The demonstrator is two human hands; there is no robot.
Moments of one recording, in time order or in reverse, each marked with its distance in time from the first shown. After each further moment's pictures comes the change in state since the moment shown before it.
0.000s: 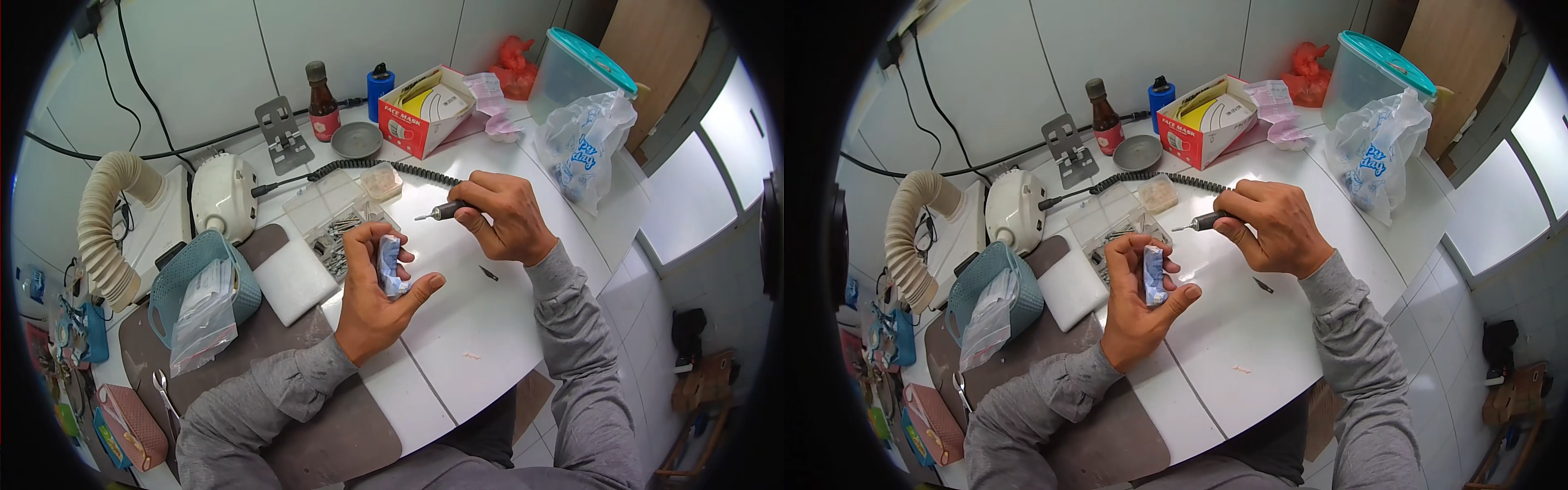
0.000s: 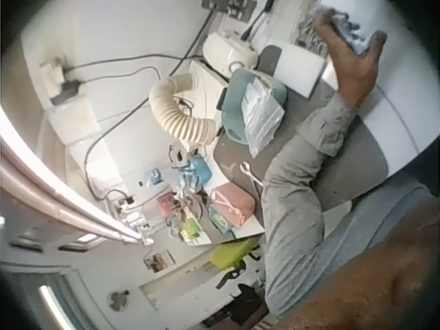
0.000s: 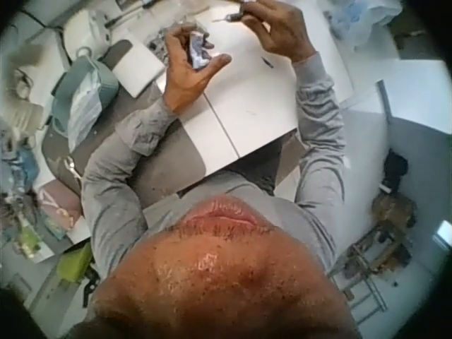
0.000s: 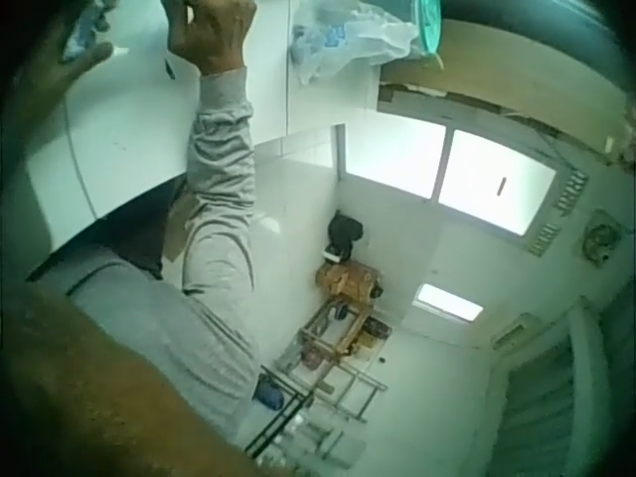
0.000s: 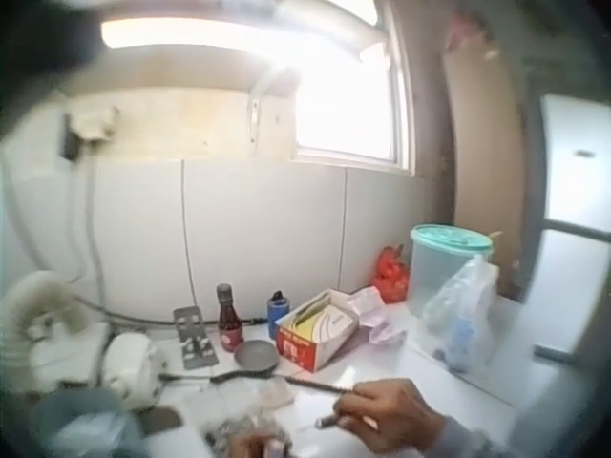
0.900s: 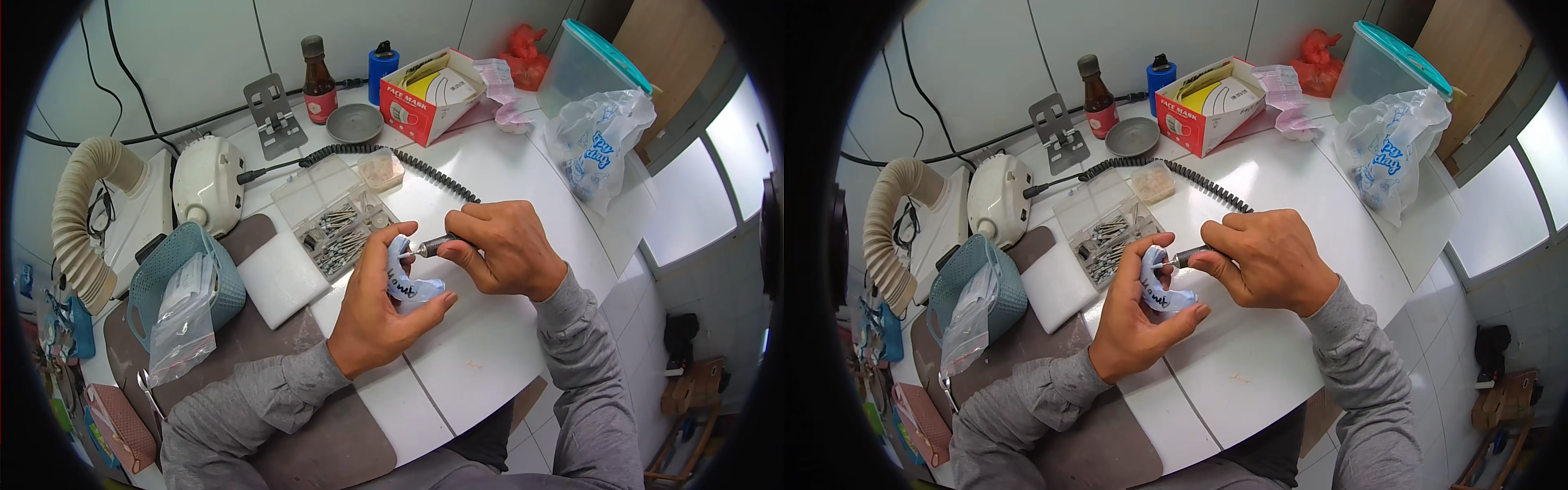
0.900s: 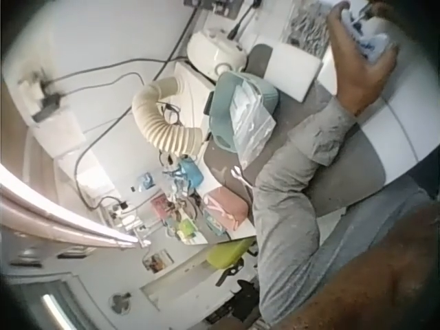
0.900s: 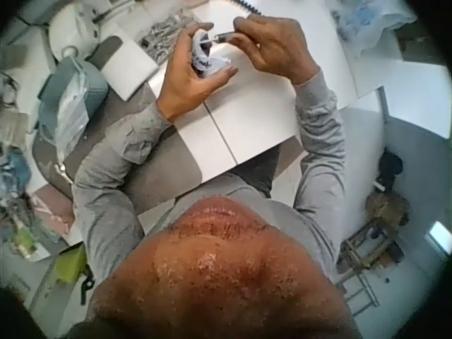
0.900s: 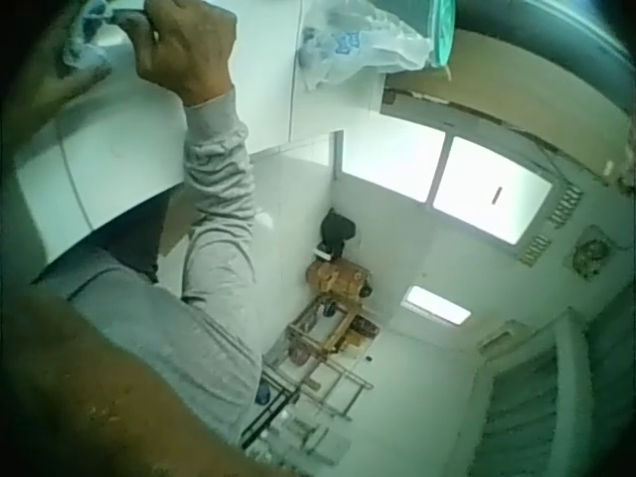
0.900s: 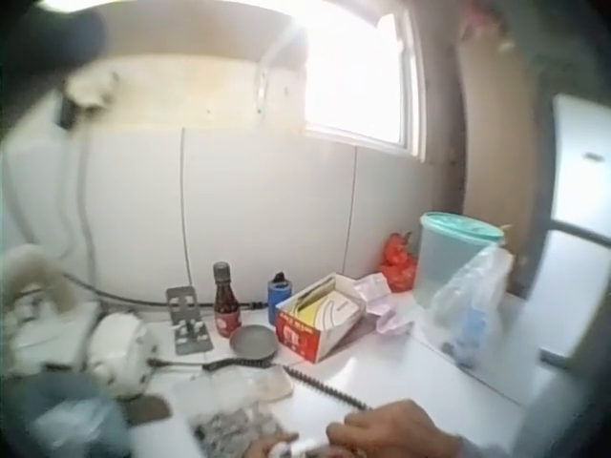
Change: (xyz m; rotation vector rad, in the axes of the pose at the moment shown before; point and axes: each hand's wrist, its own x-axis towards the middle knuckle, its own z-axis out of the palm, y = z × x) left_hand -0.002 0.008 -0.008 0.176 -0.158 -0.110; right_hand -0.007 -0.035 0.009 -0.050 -0.203 0.062
